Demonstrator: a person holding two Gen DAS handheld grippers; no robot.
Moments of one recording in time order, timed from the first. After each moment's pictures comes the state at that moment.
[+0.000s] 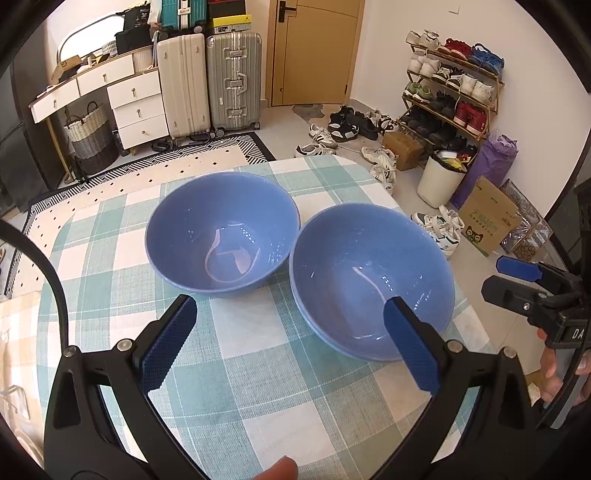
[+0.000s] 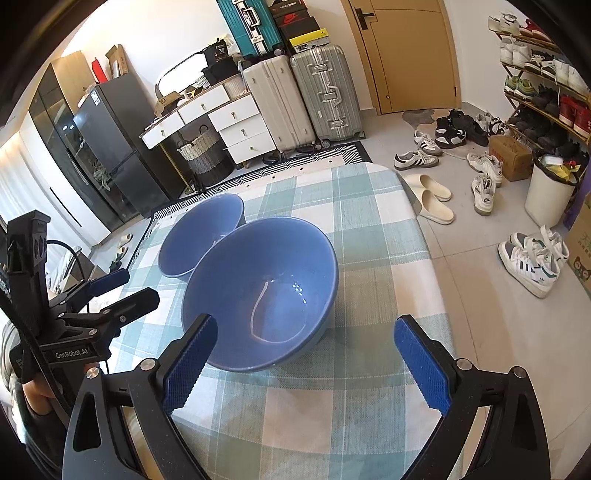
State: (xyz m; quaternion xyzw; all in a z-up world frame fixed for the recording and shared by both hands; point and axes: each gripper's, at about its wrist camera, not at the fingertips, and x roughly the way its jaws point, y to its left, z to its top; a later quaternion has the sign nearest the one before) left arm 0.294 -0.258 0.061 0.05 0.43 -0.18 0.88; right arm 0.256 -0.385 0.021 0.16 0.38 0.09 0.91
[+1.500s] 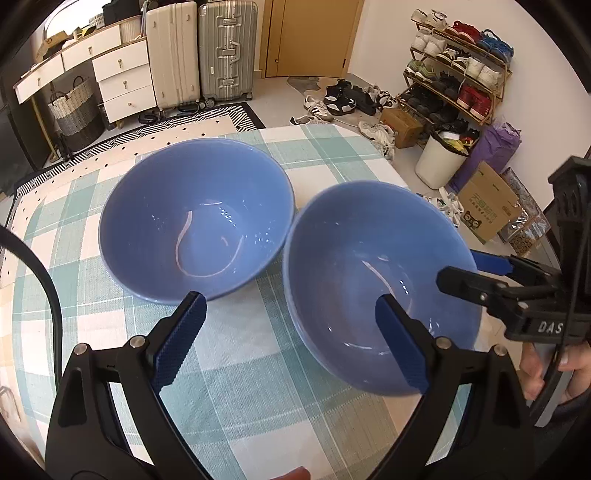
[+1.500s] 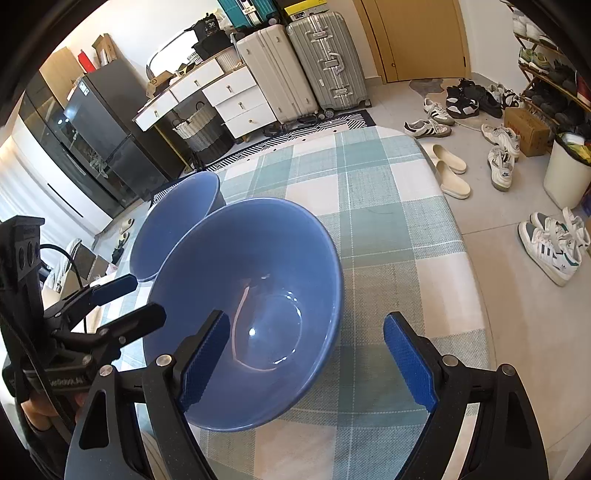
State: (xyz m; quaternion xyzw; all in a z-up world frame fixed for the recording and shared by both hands) left arm 0.360 -0.293 0.001 0.04 0.48 -0.19 0.86; right arm 0.337 -0.379 -0.026 0.17 0.43 0.11 0.88
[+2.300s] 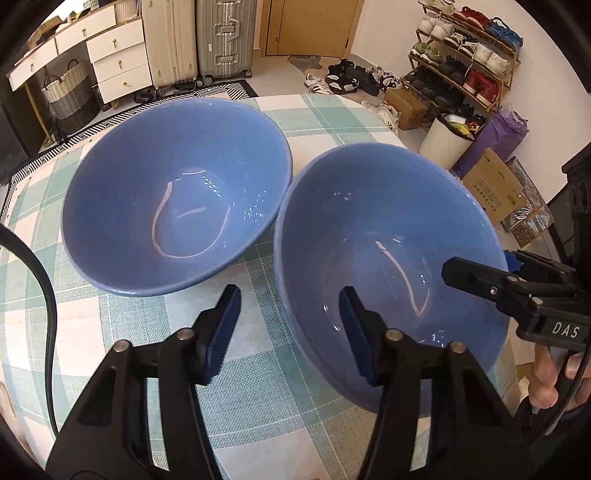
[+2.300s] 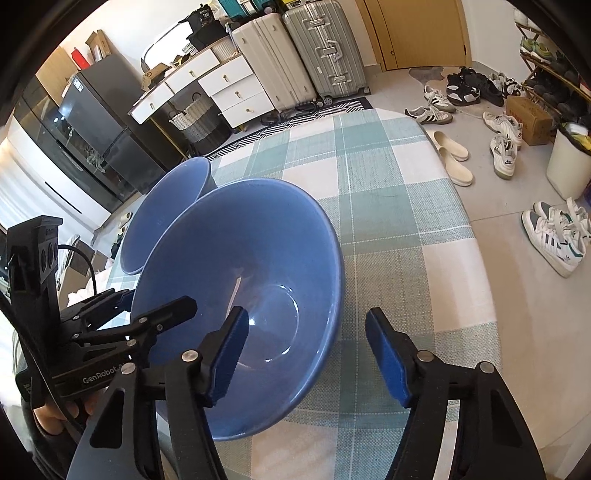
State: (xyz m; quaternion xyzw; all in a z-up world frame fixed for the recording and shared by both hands) left arm 0.377 -0.308 -0.045 0.04 0.52 -0.19 0.83; right arm 0.346 -0.376 -0.043 0.17 0.45 0.11 0.87
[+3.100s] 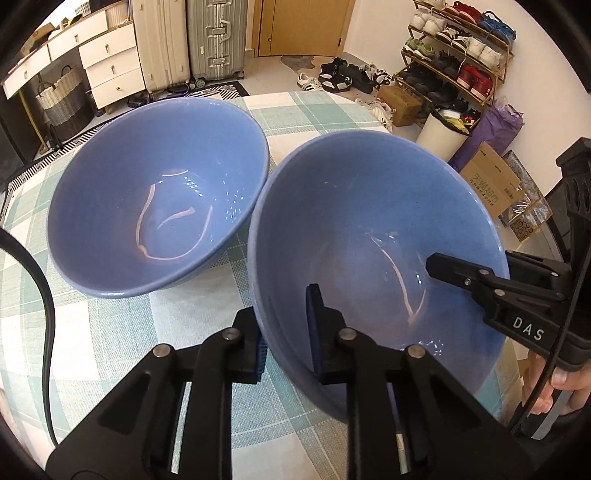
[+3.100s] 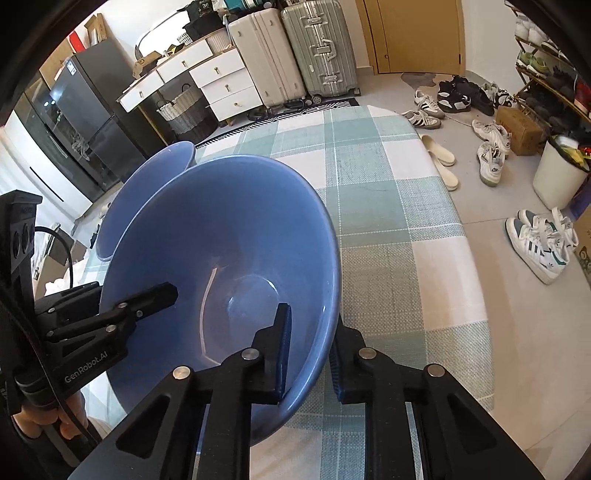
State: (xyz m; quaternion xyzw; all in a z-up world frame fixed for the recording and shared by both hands) left arm 0.386 -0.333 -0.057 0.05 0.51 -0.20 0.83; right arm 0.347 -0.369 -0.053 0.13 0.46 0.08 0.88
